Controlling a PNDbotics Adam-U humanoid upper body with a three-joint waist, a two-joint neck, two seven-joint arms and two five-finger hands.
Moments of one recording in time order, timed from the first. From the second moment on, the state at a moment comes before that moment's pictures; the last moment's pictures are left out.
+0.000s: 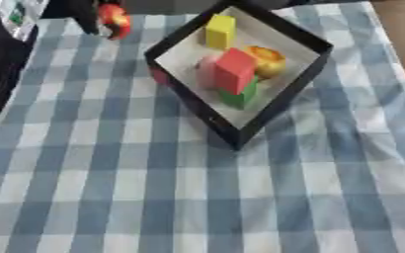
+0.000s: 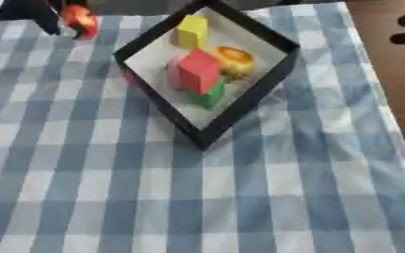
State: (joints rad) left arm -1.26 0.54 -0.21 -1.05 -0.86 -0.10 -0.79; right arm -0.41 -0.61 0.04 -1.78 -0.19 -0.03 -0.04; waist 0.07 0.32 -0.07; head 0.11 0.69
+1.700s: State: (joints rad) left arm -1.26 0.33 -0.20 -0.94 -0.92 -0.12 -0.56; right arm -0.44 -0.60 0.04 -1.78 -0.20 -0.03 -0.03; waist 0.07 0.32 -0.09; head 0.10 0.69
